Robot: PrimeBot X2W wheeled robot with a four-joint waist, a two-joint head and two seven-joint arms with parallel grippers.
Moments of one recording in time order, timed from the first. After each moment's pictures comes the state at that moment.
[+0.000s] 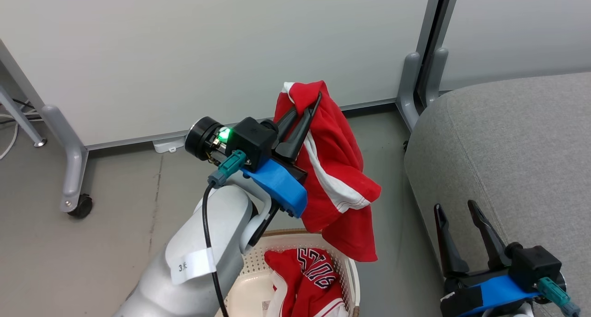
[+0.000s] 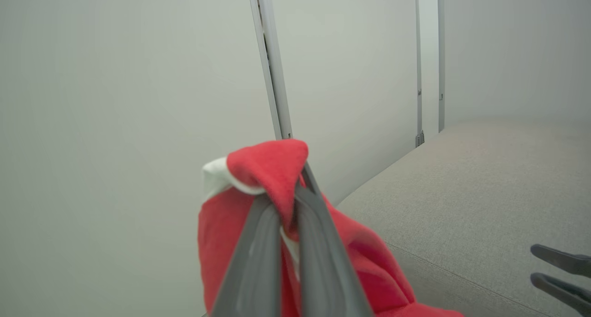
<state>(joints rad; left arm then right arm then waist) -0.68 0.07 -0.66 0.52 -0.39 -0.13 -0.25 -0.04 -0.05 0.03 0.19 0.17 0.13 -0.26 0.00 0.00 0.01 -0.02</state>
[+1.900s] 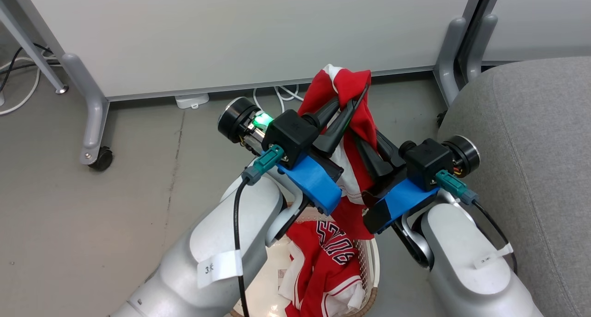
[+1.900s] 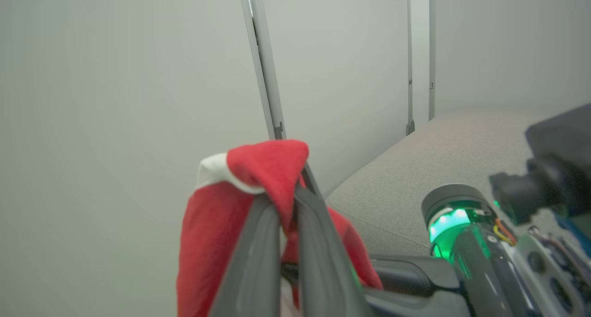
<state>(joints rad) -0.76 0.05 -0.79 0.48 -0.42 -0.11 -0.26 -0.56 -0.06 0.38 0.45 0.11 0.13 -0.26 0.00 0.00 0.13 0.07</state>
